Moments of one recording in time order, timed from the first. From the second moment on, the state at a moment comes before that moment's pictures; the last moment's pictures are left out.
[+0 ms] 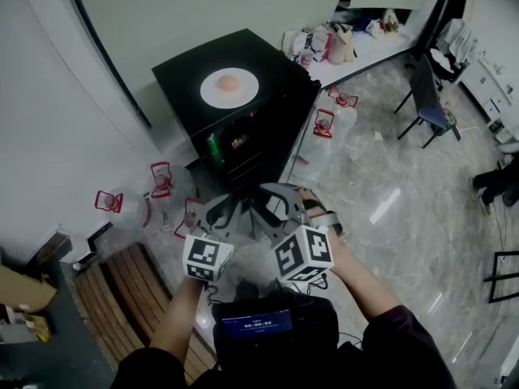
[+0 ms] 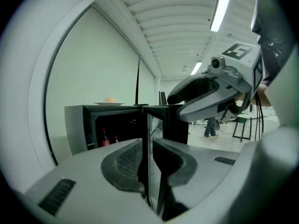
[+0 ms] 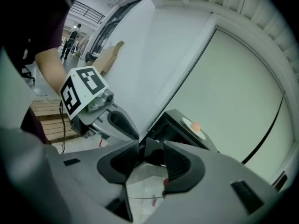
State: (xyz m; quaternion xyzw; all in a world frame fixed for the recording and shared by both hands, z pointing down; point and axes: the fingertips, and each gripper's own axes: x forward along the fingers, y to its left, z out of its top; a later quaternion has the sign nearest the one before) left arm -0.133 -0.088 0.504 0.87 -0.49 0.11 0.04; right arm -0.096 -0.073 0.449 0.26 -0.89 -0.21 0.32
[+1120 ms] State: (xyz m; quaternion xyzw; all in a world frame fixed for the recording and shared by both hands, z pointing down) left arm 0.082 -0.120 0.480 0.94 -0.31 0.11 0.00; right arm 0.220 -0.066 0.451 0.45 -0.73 -0.15 0.48
